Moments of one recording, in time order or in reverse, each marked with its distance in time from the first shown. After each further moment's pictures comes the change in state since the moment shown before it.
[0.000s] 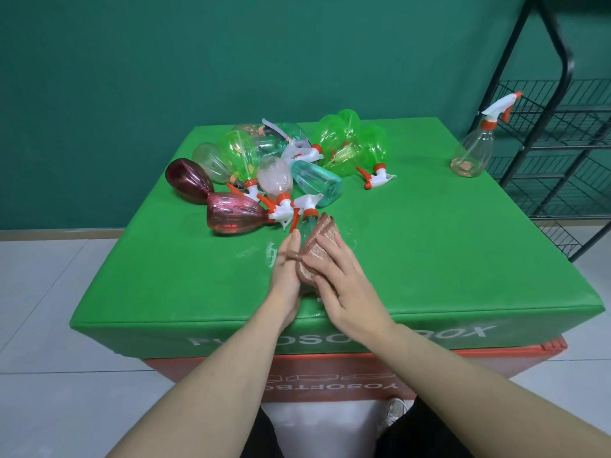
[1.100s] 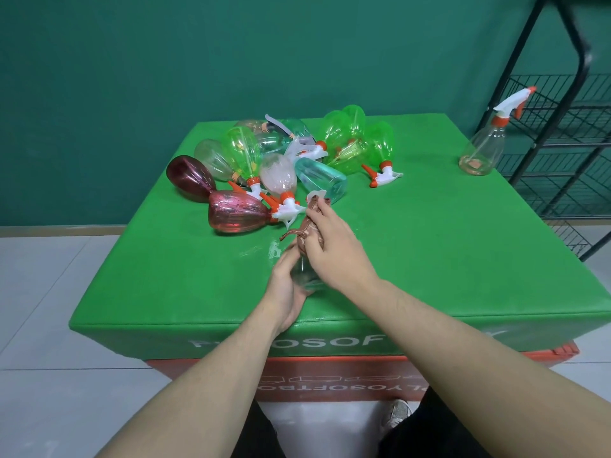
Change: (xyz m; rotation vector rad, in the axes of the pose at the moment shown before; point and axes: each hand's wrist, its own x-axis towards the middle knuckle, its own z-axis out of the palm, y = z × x) left_hand 0.001 0.000 -0.016 -0.159 -0.228 -0.061; right_hand 0.078 -0.026 -0.006 -0.064 -0.102 0.345
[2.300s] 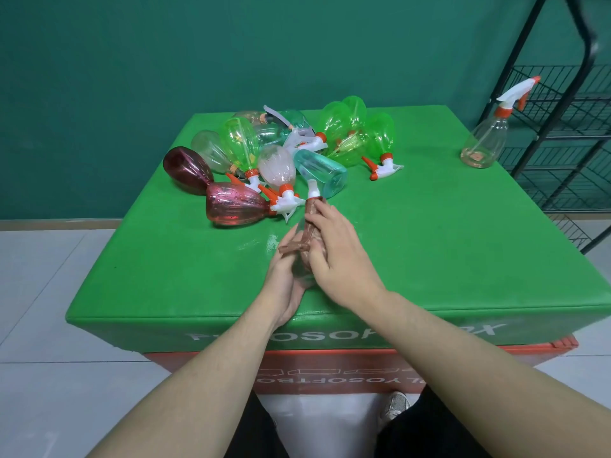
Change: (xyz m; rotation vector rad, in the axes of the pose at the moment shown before) left_hand 0.001 -0.002 -0.003 0.050 0.000 0.079; right_hand -0.027 0.012 0.003 0.012 0.055 -0.170
